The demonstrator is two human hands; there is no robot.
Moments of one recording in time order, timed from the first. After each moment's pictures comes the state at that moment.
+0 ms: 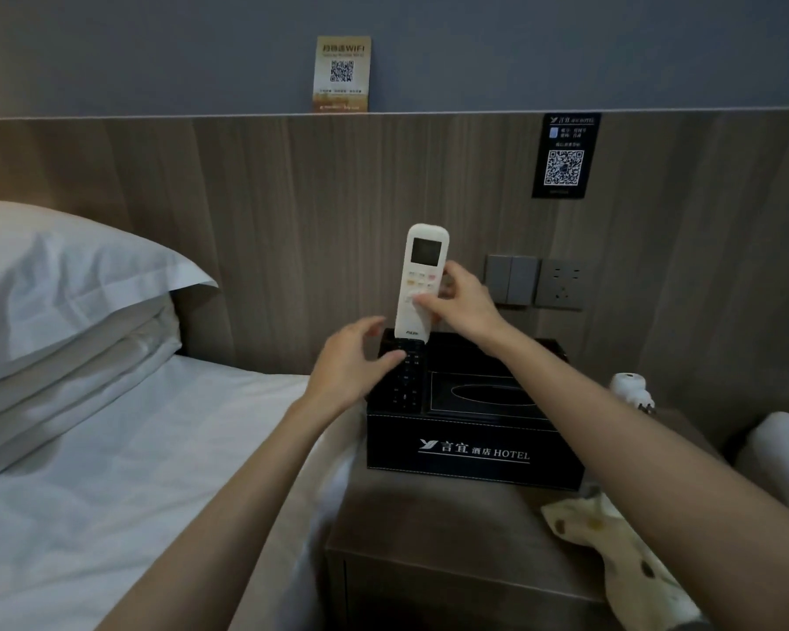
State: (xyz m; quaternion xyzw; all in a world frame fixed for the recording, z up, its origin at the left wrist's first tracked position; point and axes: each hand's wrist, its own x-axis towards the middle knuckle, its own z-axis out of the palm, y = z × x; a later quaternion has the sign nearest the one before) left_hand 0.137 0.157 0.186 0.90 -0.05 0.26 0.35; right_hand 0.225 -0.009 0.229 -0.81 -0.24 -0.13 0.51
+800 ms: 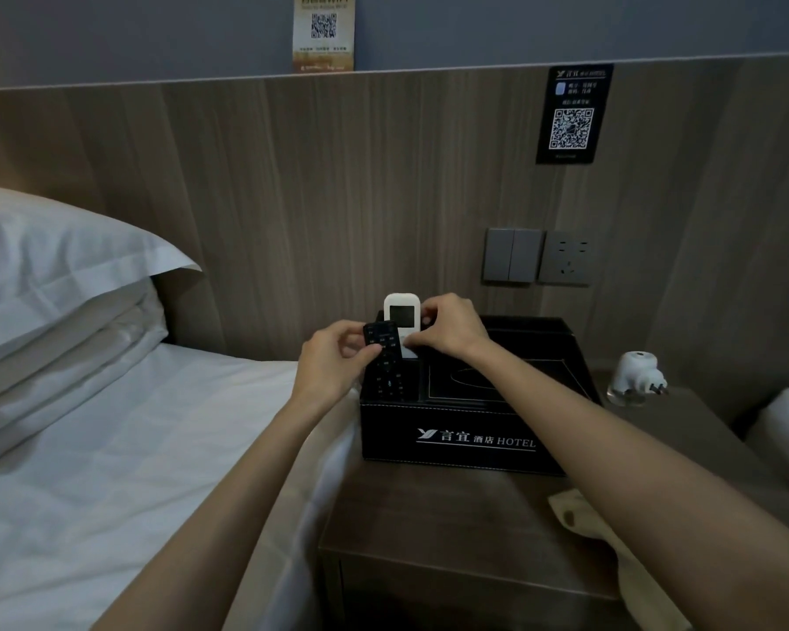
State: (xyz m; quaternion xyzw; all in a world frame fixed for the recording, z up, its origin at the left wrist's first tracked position) left_hand 0.154 0.165 0.156 0.86 0.01 0.25 0.44; right_hand 0.246 0.001 0.178 -0.92 -0.18 -0.10 0.33
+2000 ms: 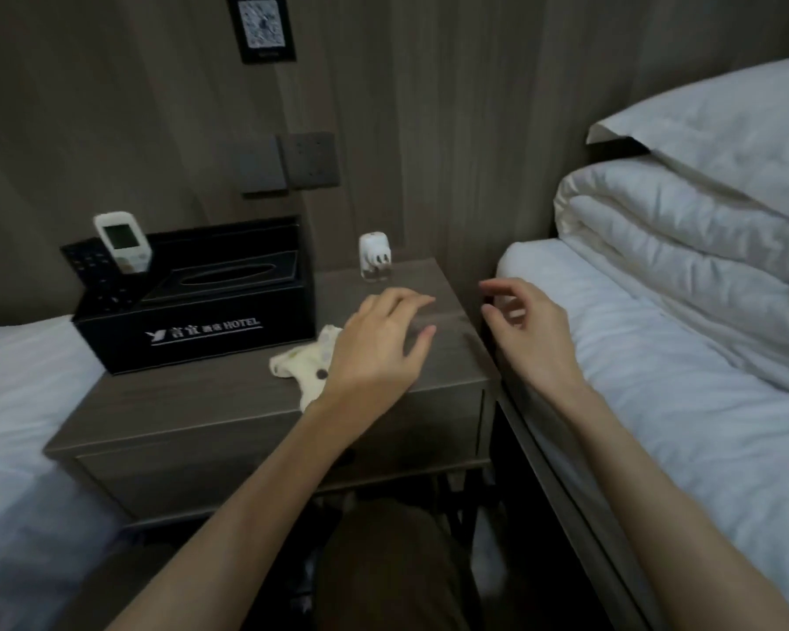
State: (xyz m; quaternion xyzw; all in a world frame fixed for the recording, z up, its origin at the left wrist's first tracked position) left_hand 0.030 -0.185 0.106 0.90 -0.27 0.25 0.22; right_hand 0.021 -0.376 0.092 -0.85 -0.02 -0.31 0.42
